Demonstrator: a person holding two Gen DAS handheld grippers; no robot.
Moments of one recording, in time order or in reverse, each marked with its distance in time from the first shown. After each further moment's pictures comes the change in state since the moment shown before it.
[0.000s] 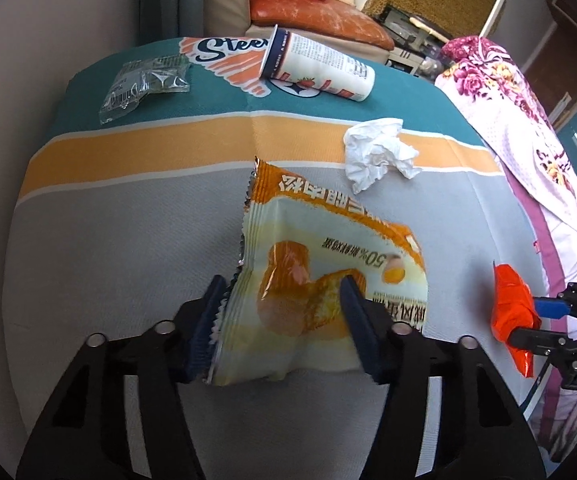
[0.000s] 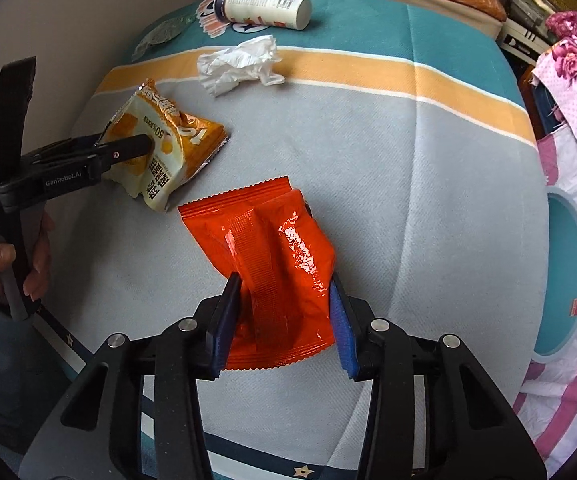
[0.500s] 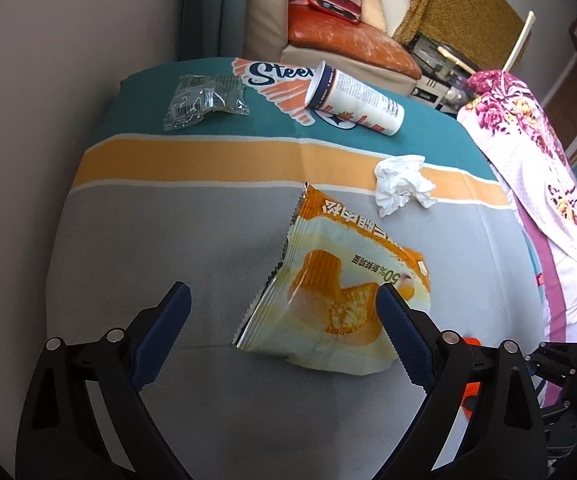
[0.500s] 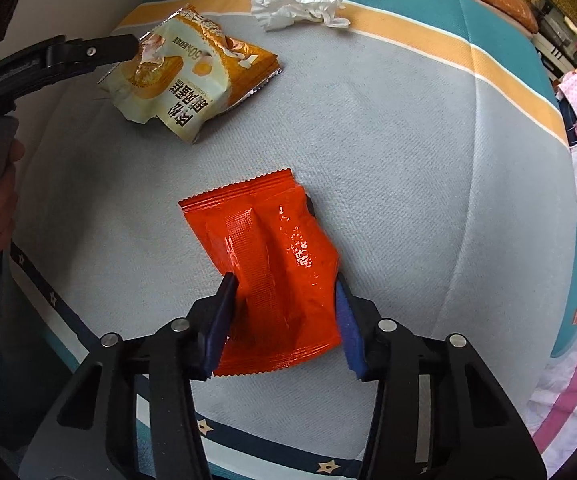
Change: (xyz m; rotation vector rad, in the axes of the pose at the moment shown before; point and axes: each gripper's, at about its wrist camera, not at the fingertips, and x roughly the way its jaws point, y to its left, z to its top) left arm -0.032 0.025 0.000 -0.101 -0.055 0.051; right arm 0.031 0.039 -0.025 -0.120 0.102 -0.005
